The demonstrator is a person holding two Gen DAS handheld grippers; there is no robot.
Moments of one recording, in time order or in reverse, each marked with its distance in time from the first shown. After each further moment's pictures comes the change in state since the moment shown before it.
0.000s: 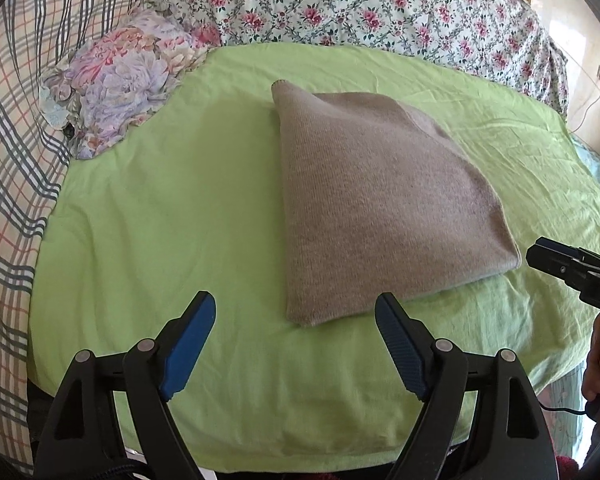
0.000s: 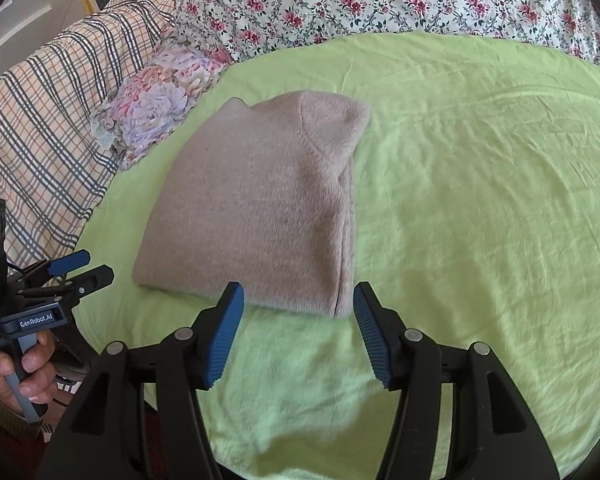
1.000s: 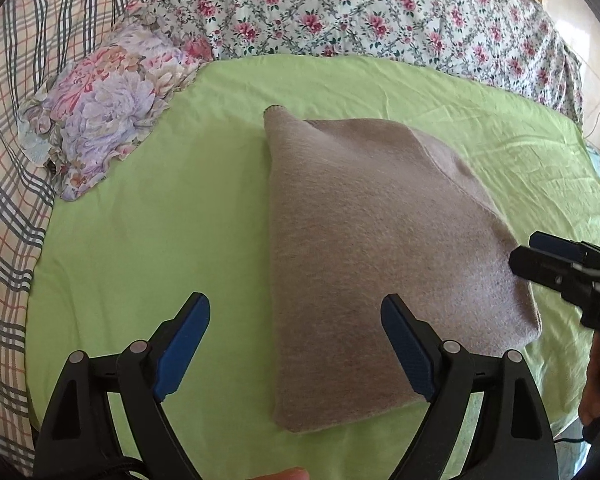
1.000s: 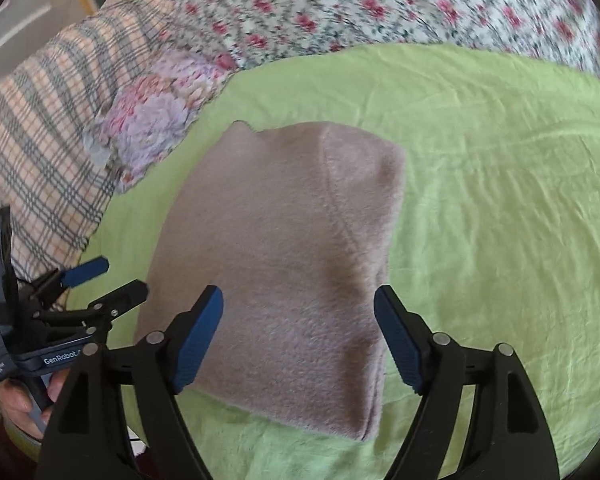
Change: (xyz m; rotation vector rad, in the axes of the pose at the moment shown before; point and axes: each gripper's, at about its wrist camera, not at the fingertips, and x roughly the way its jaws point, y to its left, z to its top) left arm 0.040 -0.019 0.057 0.008 -0.014 0.041; right arm 0.041 0.018 0.062 -0.051 0.003 0.008
